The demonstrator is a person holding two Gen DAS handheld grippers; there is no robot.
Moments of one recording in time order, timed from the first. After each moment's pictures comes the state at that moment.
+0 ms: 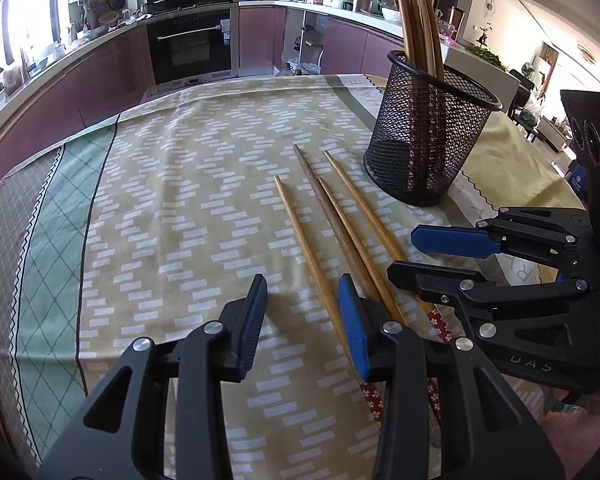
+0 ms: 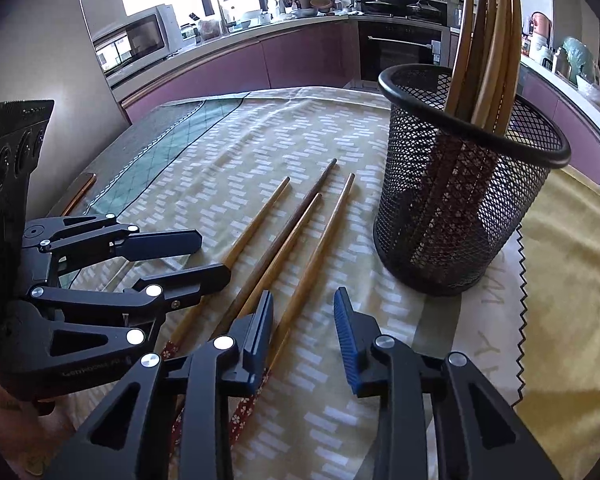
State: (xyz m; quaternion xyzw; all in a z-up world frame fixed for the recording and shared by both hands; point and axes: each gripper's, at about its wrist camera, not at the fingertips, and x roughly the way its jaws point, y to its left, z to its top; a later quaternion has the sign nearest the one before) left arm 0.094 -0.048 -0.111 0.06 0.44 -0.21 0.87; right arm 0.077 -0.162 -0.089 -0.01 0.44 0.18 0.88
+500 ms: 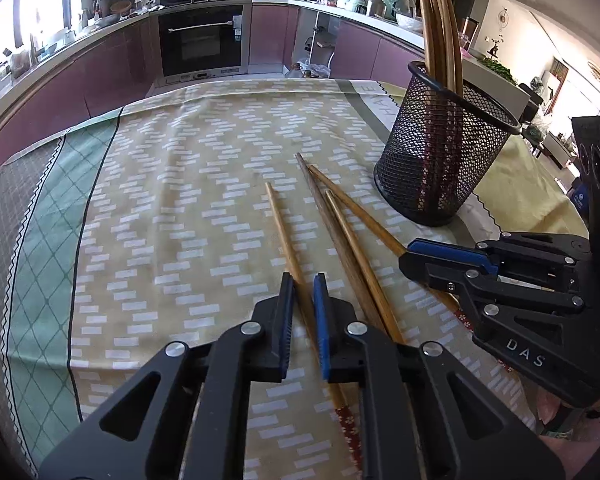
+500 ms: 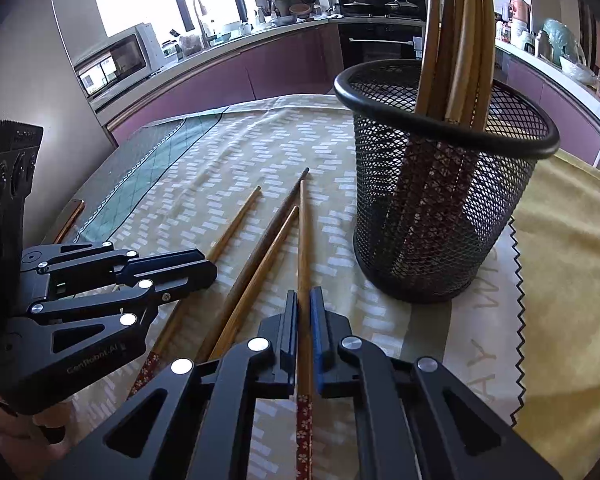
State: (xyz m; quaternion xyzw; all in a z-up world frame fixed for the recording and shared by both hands) left arm 0.109 -0.049 -0.113 0.03 0.44 -0.19 0.88; right arm 0.087 -0.174 -0.094 0.03 0.44 0.17 0.88
